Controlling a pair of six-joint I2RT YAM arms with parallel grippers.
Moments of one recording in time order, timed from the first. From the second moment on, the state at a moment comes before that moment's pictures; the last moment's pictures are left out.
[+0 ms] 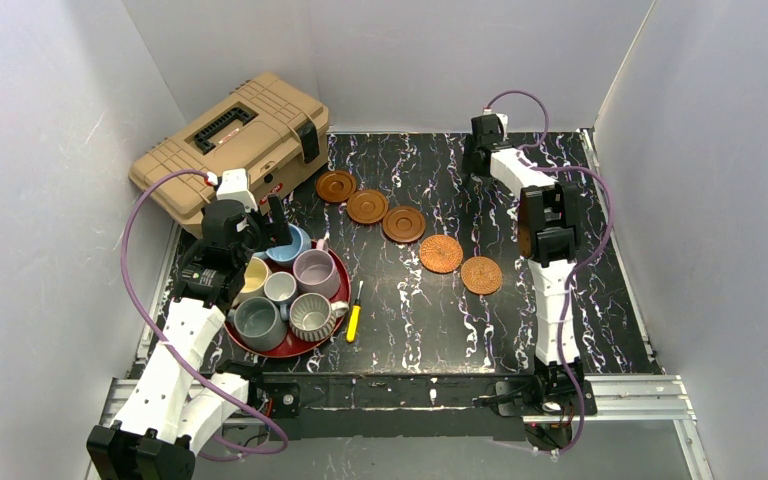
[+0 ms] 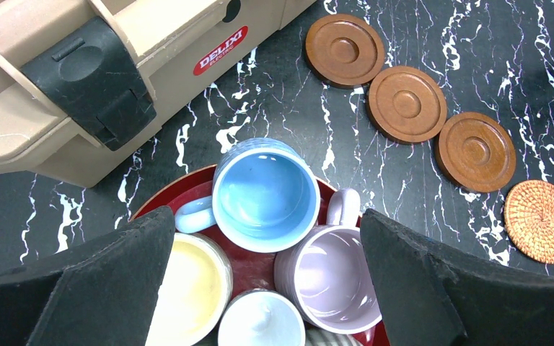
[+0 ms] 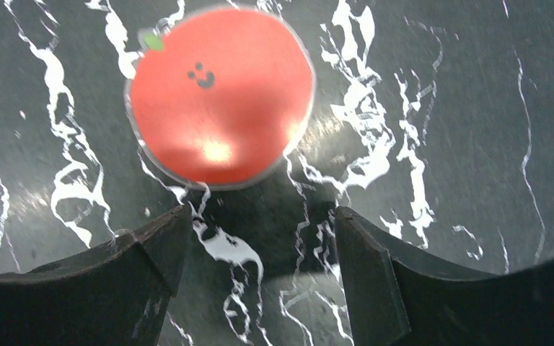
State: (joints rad) left arm -0.20 0.87 0.85 -0.44 -0.19 -0.22; right arm 0.22 2.45 2.02 -0.41 0.32 0.26
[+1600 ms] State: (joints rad) left arm -0.20 0.88 0.85 -0.44 -0.19 -0.22; right arm 0.15 2.49 2.04 -0.17 -0.11 0.40
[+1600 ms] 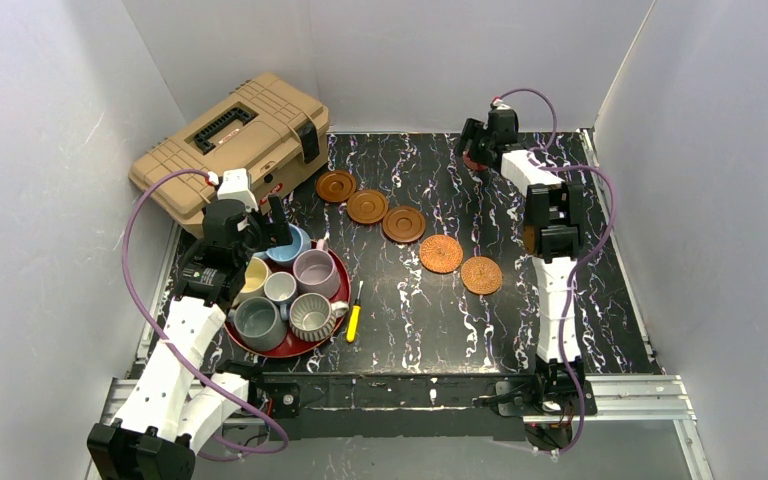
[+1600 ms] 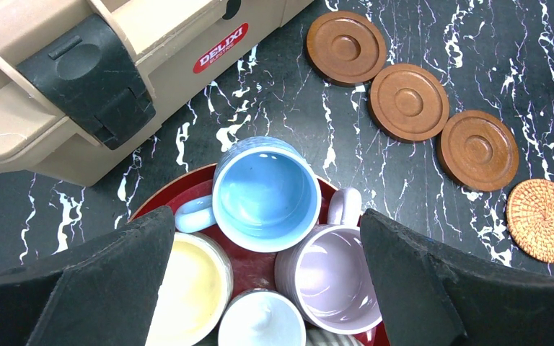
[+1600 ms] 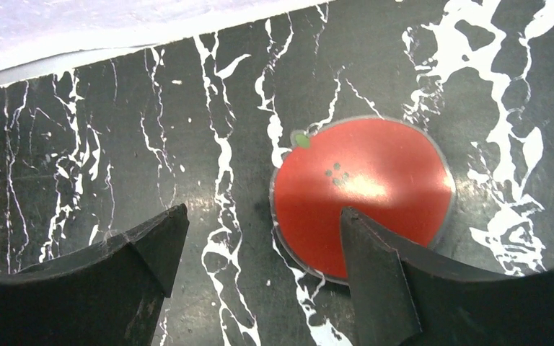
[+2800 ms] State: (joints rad) left arm -0.40 1.10 1.20 -0.46 0.08 -0.28; right arm 0.03 2.28 1.79 -0.36 -0.10 0.20
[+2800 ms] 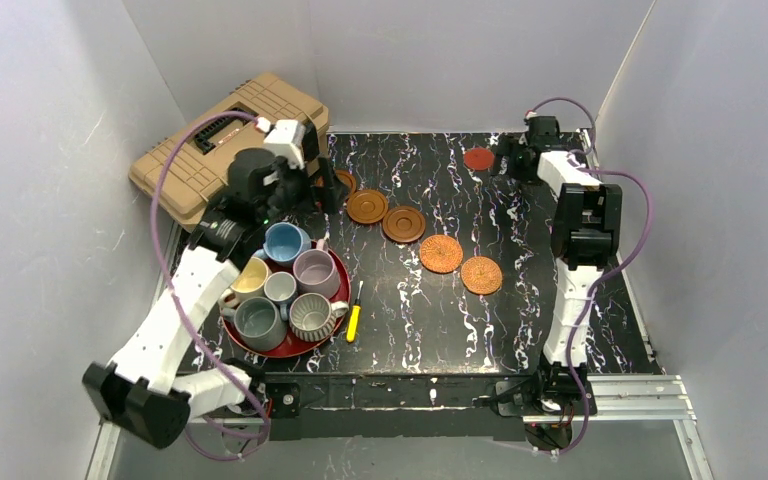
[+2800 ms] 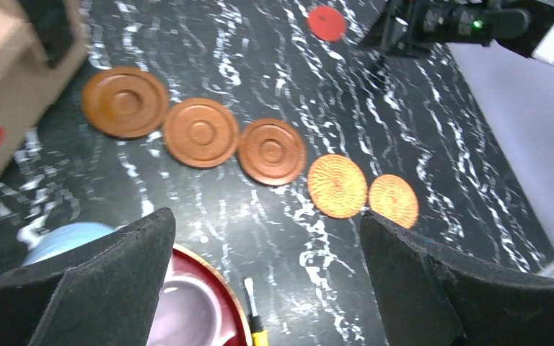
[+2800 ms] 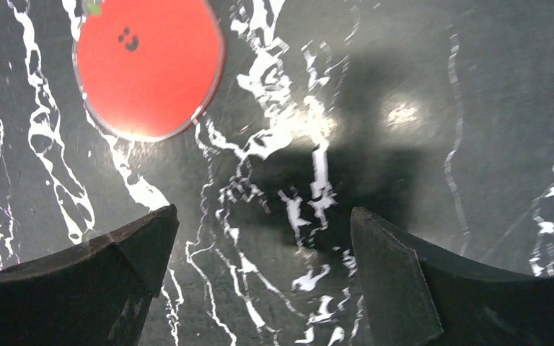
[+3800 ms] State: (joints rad) left arm -0.51 1.79 1.50 -0.31 0.29 -0.47; right arm -0.05 2.67 2.21 0.01 -0.55 0.62
